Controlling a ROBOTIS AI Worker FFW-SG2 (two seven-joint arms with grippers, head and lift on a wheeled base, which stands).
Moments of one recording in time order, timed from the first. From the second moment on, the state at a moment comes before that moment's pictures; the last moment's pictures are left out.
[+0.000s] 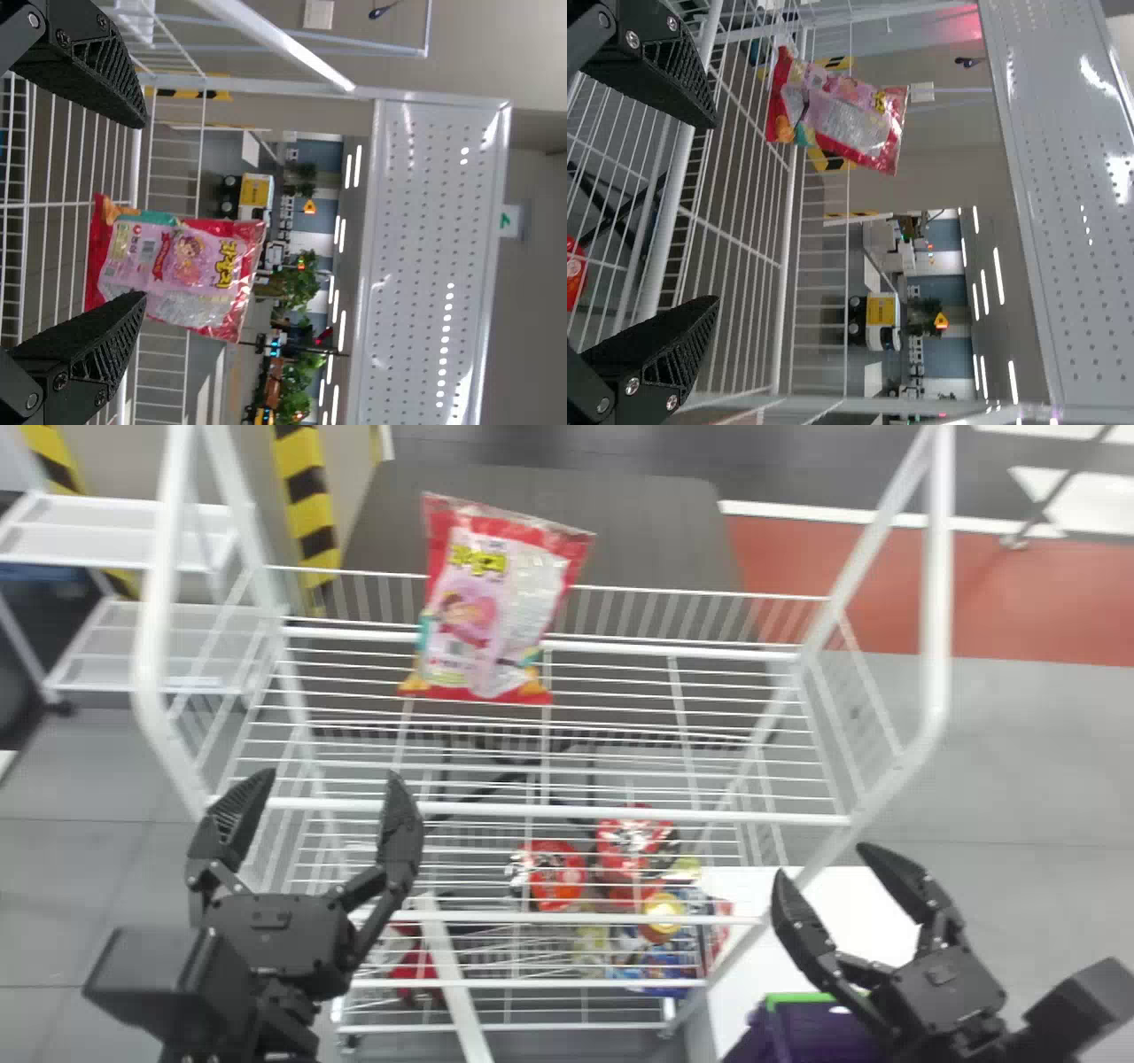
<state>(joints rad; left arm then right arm) 0.58 0.18 -0.31 -2.05 0.04 -0.15 0.29 0.65 -0.01 -0.32 -1.88 -0.21 -0.19 0.63</state>
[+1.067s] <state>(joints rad) 0.08 0.05 -0.54 -1.64 0.06 0.11 0.53 0.63 -0.01 -0.41 -1.75 -0.27 -0.33 0.64</state>
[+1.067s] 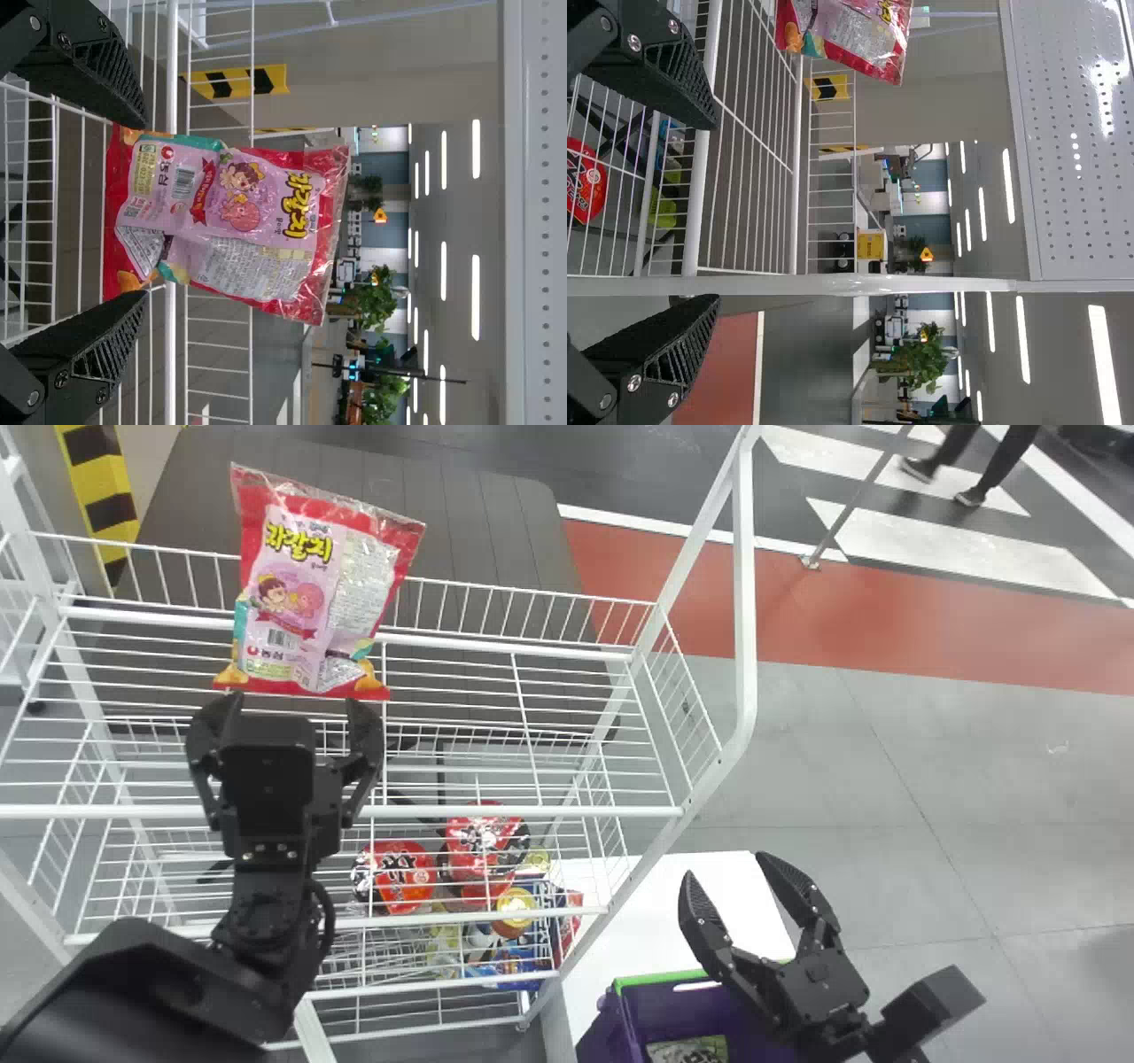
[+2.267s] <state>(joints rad) -0.16 0.00 -0.55 -1.31 0.16 0.03 0.47 0.63 -0.01 -0.40 -1.75 -0.29 -0.35 0.66</state>
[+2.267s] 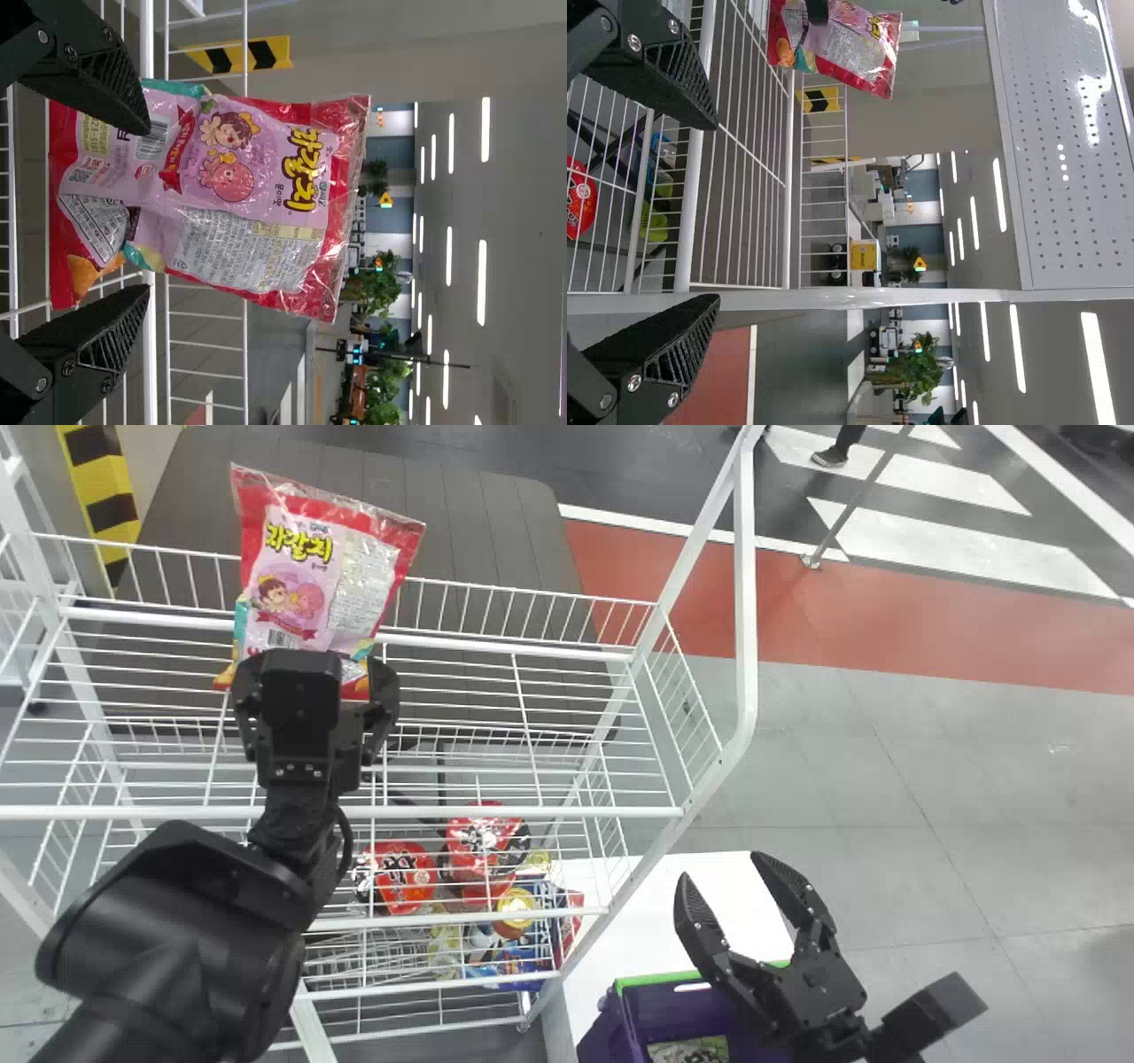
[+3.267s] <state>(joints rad) -0.21 0.00 -0.54 -1.24 0.18 -0.02 0.44 0.62 -0.01 -0.38 -1.72 -0.28 -0.38 0.66</state>
